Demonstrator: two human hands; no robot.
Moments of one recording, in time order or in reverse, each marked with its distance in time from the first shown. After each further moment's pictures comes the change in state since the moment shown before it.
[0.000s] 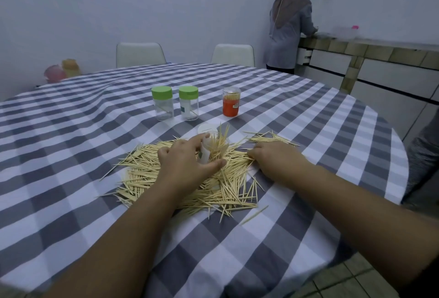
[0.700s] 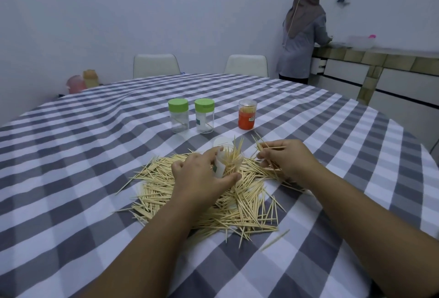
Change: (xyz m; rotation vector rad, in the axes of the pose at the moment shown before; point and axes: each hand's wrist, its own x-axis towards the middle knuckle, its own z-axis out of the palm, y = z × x) left_hand 0.004 0.000 -0.001 0.013 0.005 -0.048; right_hand 0.024 -0.001 -0.017 1.382 0.133 0.562
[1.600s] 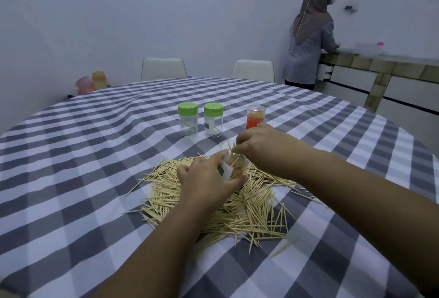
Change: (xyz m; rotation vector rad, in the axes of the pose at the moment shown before) left_hand 0.002 -0.002 -0.001 0.050 0.018 -0.054; right_hand -0.014 -0.072 0.027 -1.384 -0.235 -0.906
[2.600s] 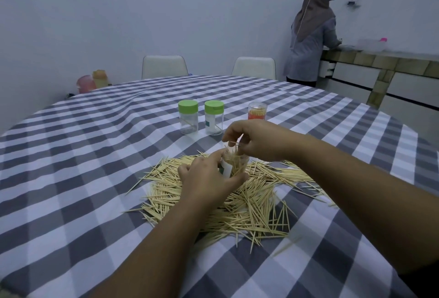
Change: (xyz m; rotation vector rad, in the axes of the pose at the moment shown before) left_hand 0.002 0.001 0.000 -0.054 -0.023 -0.032; right_hand 0.016 0.007 0.002 0.807 -0.064 0.256
